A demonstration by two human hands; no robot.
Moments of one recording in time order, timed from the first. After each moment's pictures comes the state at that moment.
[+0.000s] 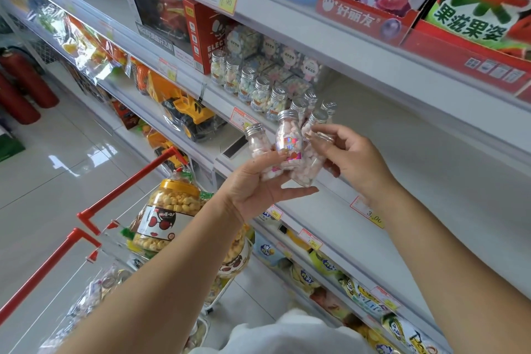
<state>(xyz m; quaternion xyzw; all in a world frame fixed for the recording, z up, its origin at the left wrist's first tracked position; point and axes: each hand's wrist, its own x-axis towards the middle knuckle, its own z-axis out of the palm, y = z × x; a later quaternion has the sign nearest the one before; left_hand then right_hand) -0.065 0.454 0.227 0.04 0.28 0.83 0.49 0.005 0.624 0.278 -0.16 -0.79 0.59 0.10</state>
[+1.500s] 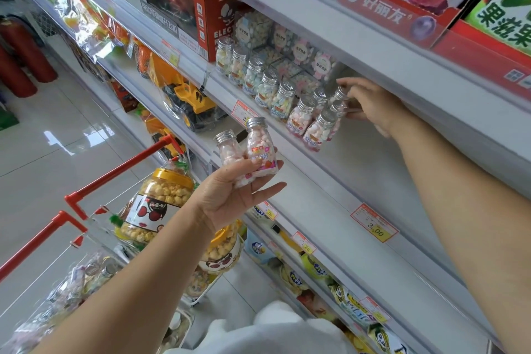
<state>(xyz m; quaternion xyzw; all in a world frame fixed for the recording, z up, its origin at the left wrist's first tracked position) -0.072 0.427 0.206 0.00 0.26 0.87 0.43 -0.099 0.707 0.295 -0.19 -0.84 0.50 0.03</state>
